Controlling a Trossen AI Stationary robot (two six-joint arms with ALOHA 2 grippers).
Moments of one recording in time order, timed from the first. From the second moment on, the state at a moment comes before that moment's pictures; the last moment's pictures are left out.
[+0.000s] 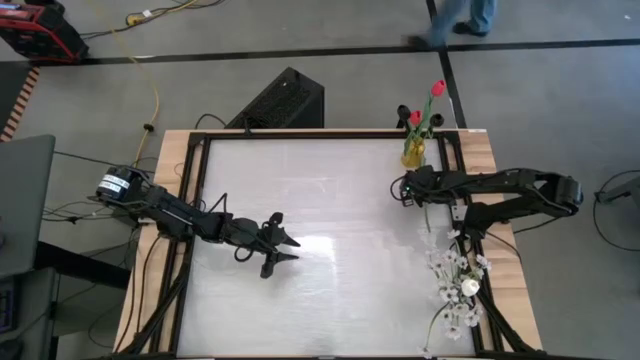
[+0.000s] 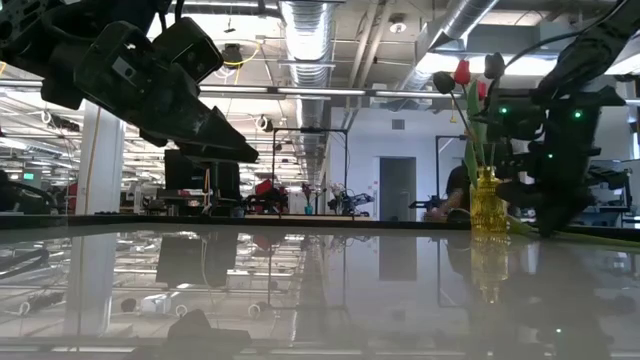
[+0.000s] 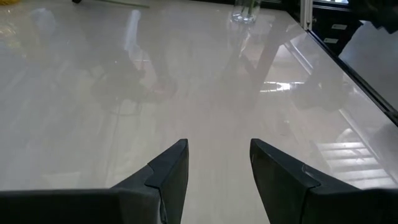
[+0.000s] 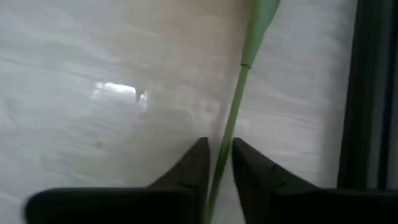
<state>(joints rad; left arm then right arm) -0.22 1.47 0.40 0.71 -0.07 -0.18 -0.46 1.22 0.41 -0.63 0.48 0.83</state>
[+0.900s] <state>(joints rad) -0.22 1.47 0.40 0.66 -0.06 -0.17 -0.03 1.01 0.45 -0.76 0.31 1.21</state>
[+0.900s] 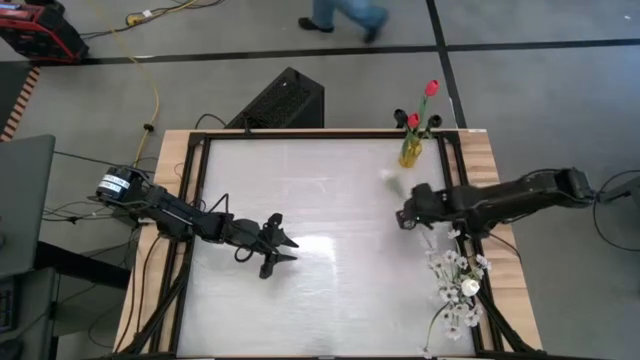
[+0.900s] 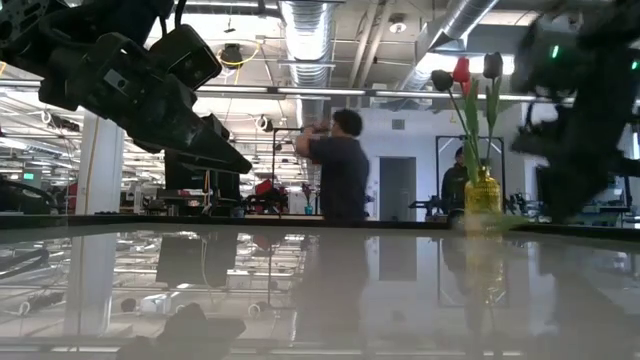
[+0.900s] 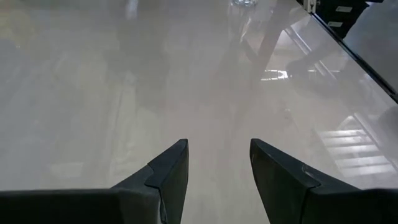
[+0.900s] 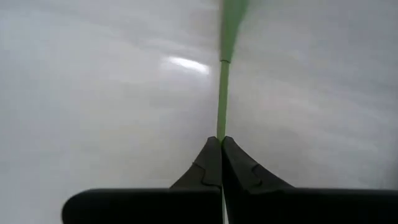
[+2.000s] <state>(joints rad) -0.30 1.76 0.52 1.45 -0.12 -0.09 0.43 1.51 0.70 1.13 0.49 0.10</state>
